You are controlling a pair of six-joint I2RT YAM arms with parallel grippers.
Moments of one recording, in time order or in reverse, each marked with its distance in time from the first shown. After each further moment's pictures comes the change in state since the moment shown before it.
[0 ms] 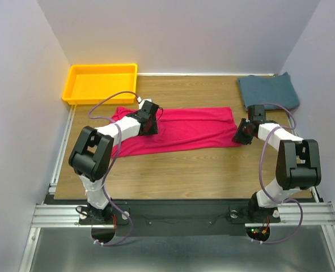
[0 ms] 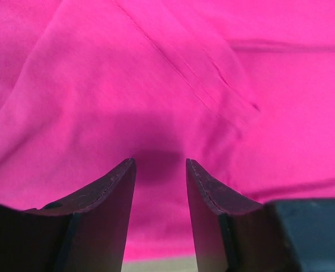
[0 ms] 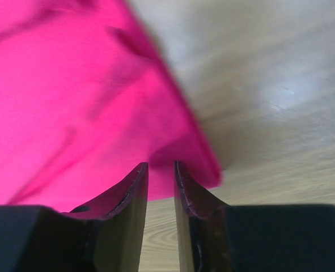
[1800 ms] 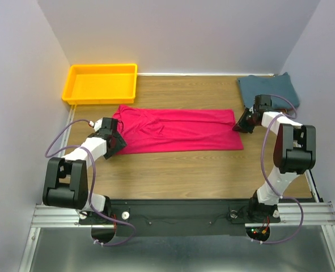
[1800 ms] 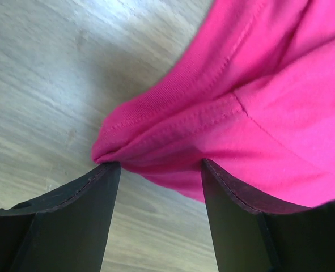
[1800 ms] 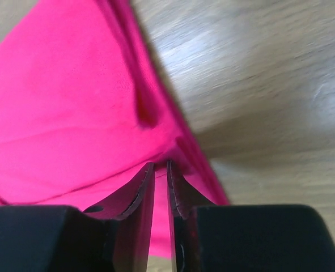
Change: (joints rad) left arm 0.361 -0.357 -0.427 -0.052 -0.002 -0.195; right arm -0.119 0.198 0.182 0.040 -0.274 -0.013
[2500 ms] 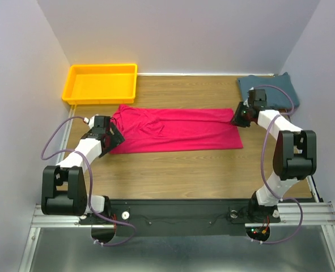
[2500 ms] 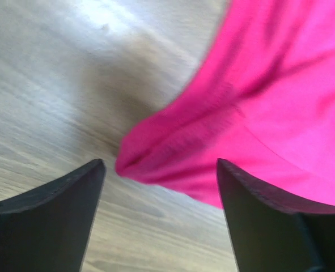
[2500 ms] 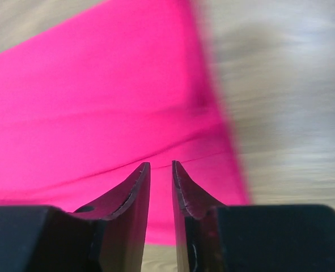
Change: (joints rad) left arm 0.094 -0.043 0.000 0.027 0.064 0.066; right arm 0.059 -0.034 0.038 -0.016 0.108 -0.079
